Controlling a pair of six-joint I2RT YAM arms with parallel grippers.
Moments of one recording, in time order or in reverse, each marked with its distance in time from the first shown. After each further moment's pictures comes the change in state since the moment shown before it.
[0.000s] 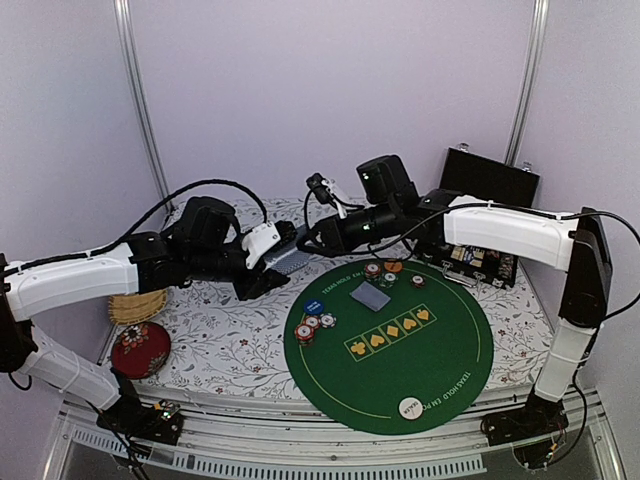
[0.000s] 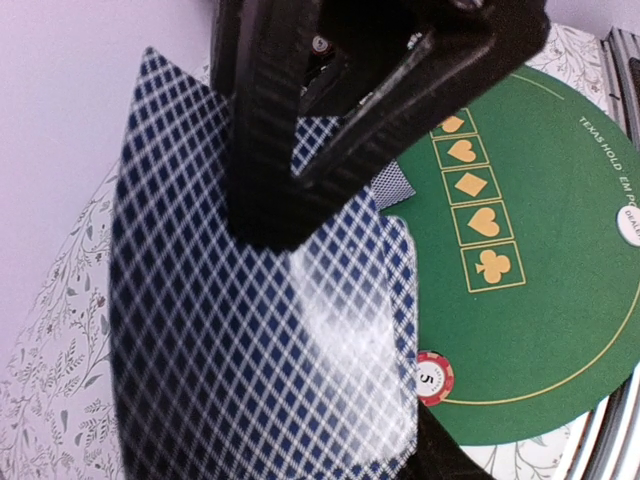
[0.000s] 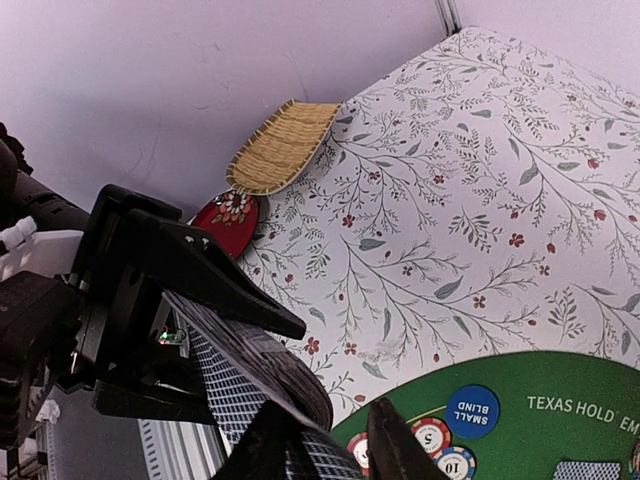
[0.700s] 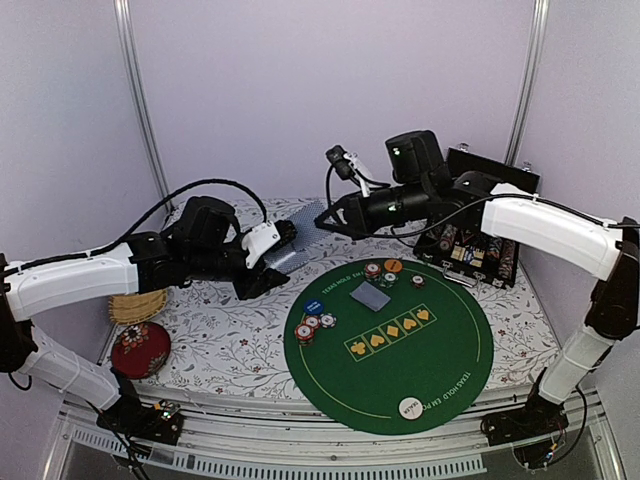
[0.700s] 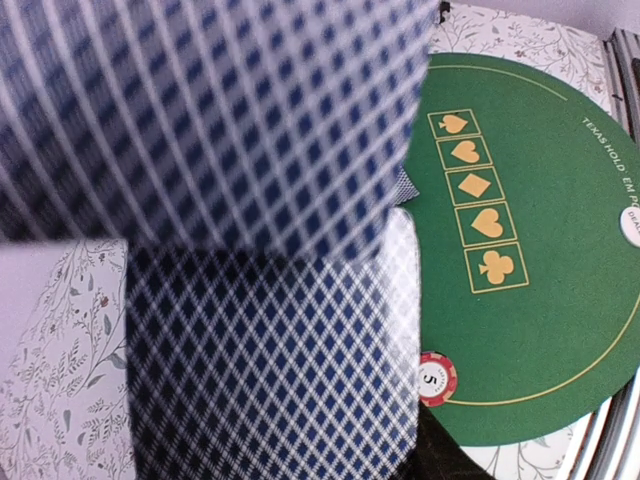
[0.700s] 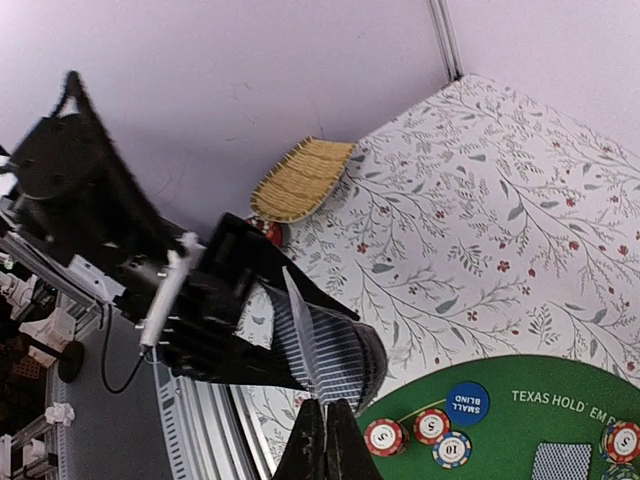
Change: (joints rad) left arm 0.001 0.000 0.000 0.003 -0.008 0.000; right arm -0.001 -0.163 -0.001 -0.094 0.031 -0.018
